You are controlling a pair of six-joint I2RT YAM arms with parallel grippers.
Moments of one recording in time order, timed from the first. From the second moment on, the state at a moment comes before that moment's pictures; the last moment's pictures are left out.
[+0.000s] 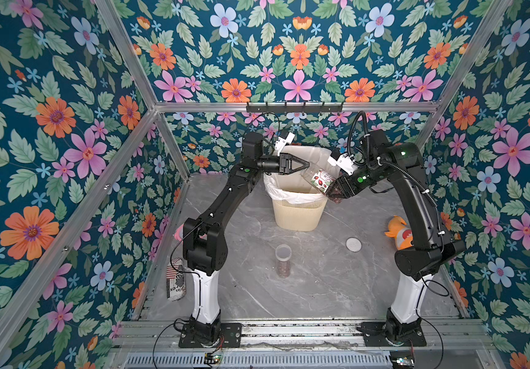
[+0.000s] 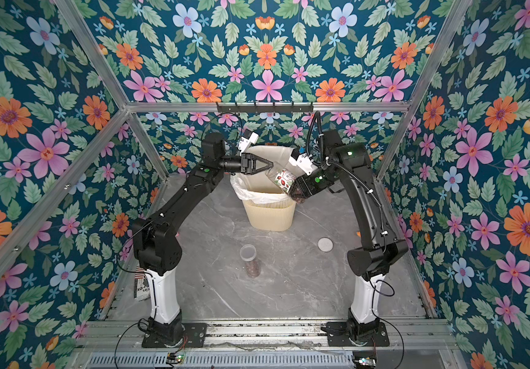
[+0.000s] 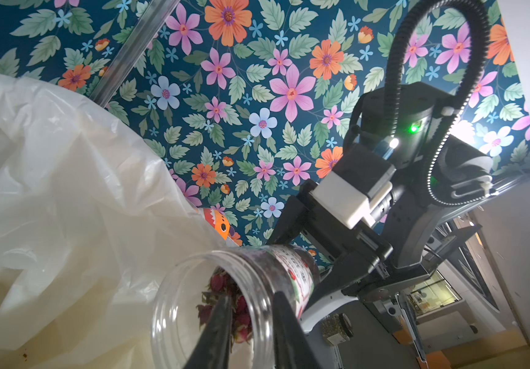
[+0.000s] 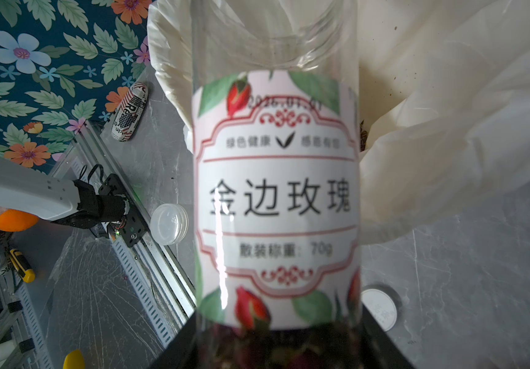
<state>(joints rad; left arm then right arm) -0.41 2.01 1.94 0.01 1.24 -0.74 0.30 1.92 2.43 -1.60 -0.51 -0.28</state>
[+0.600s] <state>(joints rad) -0.42 1.98 1.81 0.31 1.30 -0.96 0.30 1.91 2.41 -1.63 -0.54 -0.34</state>
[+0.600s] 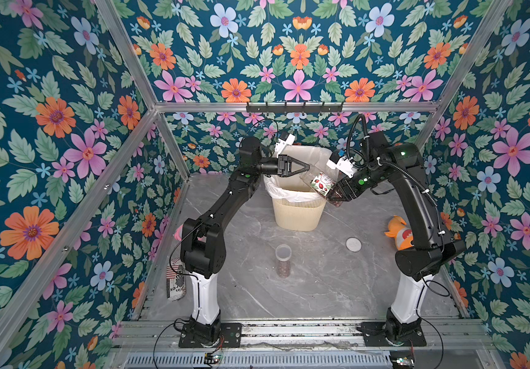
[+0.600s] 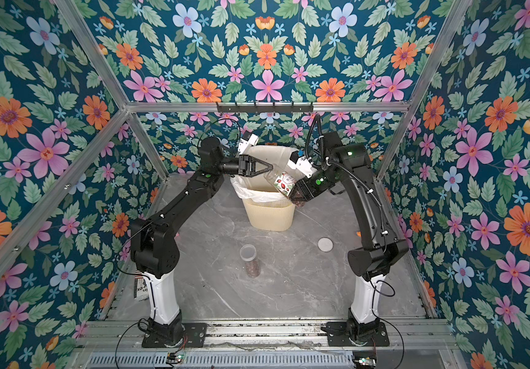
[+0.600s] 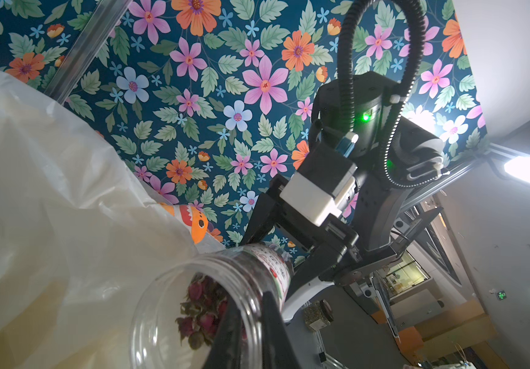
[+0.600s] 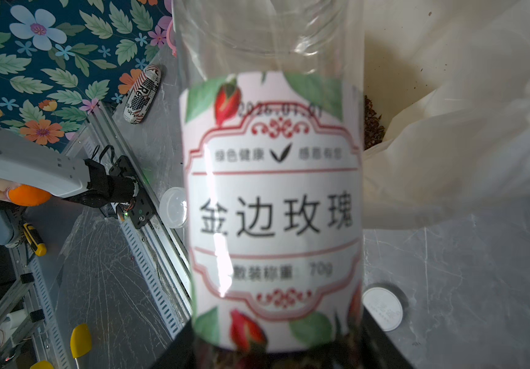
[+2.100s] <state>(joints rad) -0.38 2.00 1.73 0.71 0.97 -1.47 0.13 1.28 1.22 0.02 -0.46 0.96</state>
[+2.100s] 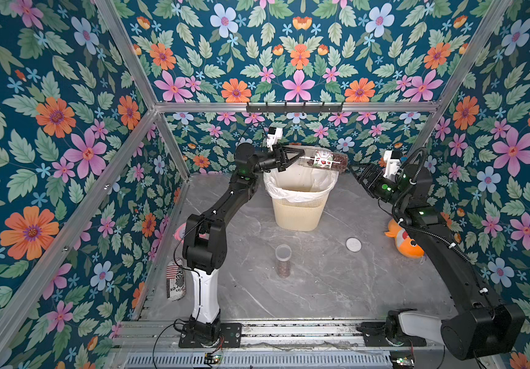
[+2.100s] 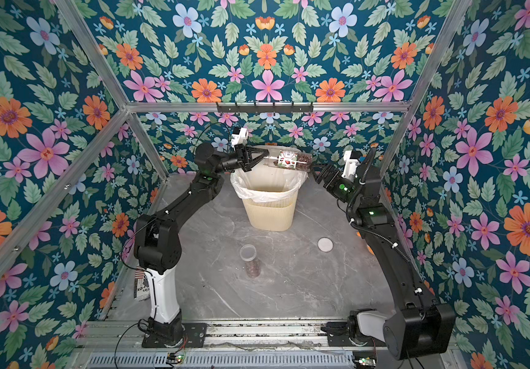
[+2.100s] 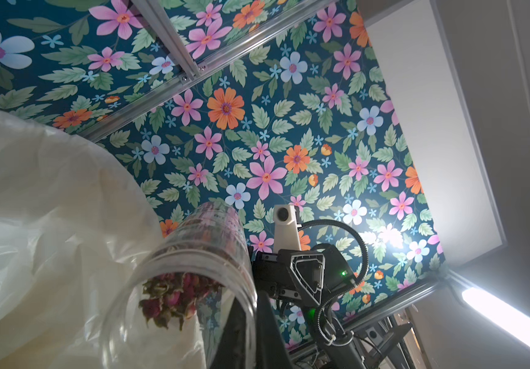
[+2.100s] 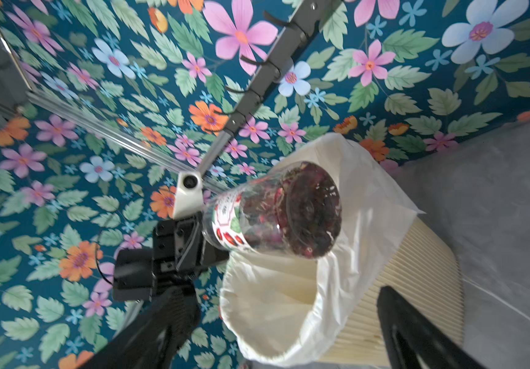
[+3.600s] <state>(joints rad) -0.48 2.00 1.57 1.09 0.68 -1.67 0.22 1.63 1.43 0.44 -0.23 1.31</state>
